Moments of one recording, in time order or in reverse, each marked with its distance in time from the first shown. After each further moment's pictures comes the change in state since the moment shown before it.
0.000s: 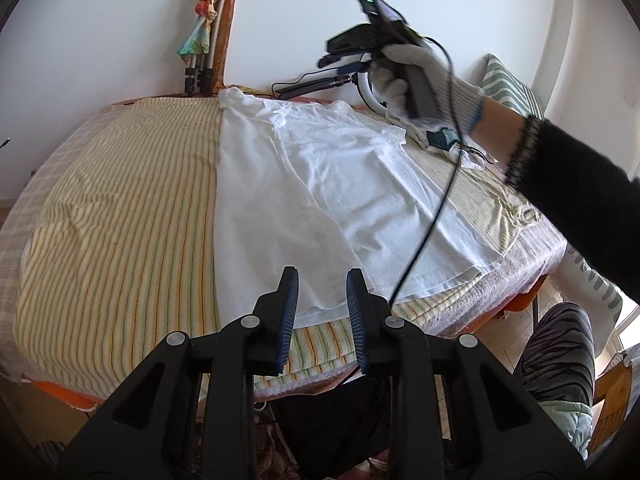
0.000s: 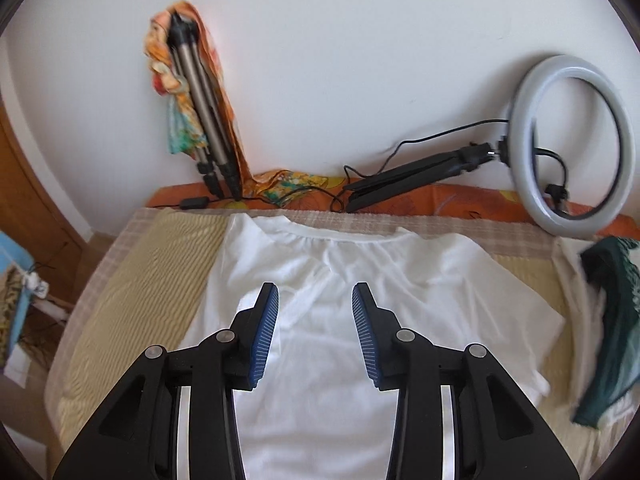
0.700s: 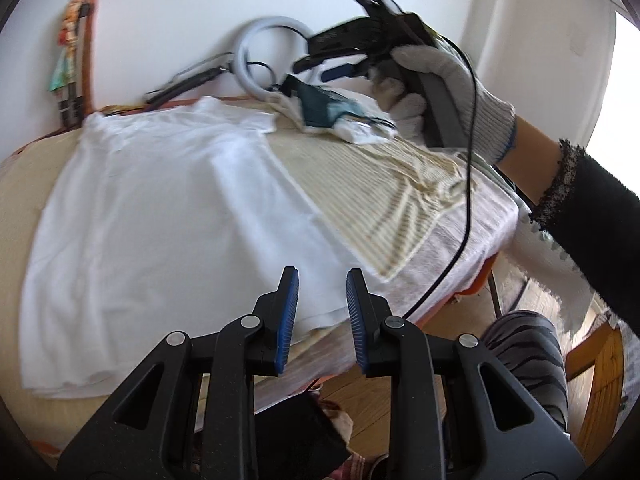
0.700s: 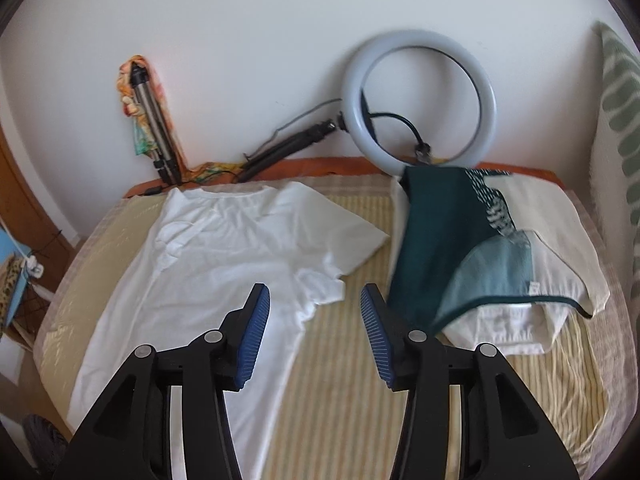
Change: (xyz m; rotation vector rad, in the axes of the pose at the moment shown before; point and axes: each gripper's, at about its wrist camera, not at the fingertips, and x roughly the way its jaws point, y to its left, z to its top) left arm 0.081 -0.171 0.017 0.194 0.065 -0.205; right arm -0.126 -0.150 -0.088 0.063 -0.030 -0.069
